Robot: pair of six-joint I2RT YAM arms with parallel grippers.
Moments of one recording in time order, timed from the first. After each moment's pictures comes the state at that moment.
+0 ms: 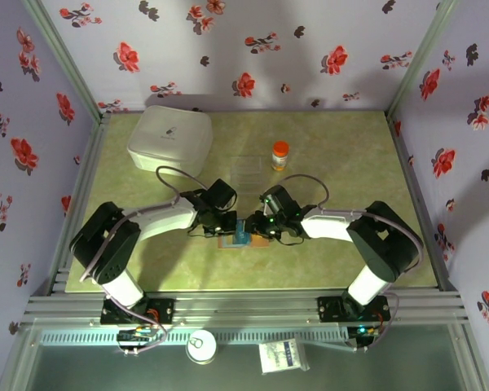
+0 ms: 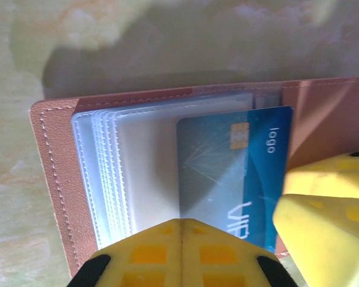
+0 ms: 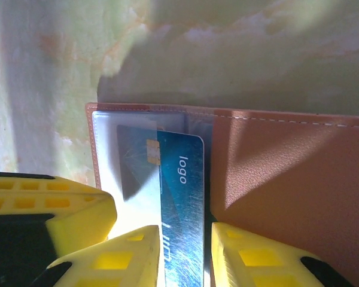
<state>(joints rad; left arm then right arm) -0.80 1.66 0.94 -0.48 0.17 -0.80 0.74 1.63 0.72 0.01 -0.40 0.90</state>
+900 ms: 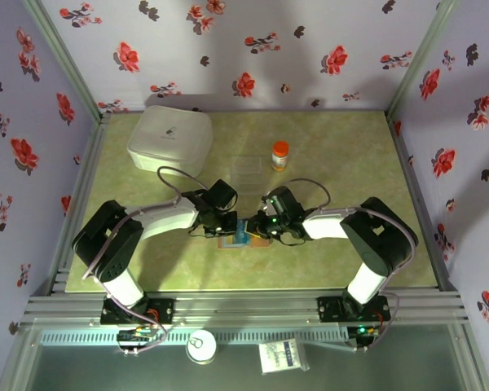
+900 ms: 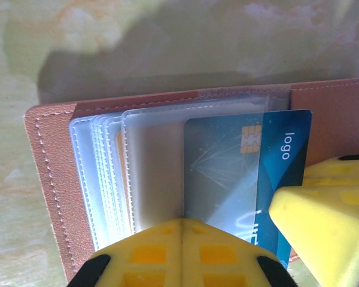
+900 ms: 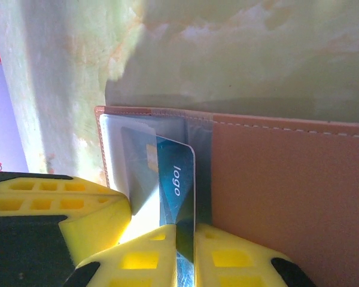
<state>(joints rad) -0.80 1.67 0.94 -0.47 0.16 -0.80 0.69 1.68 0.65 0.18 -0.51 0.95</state>
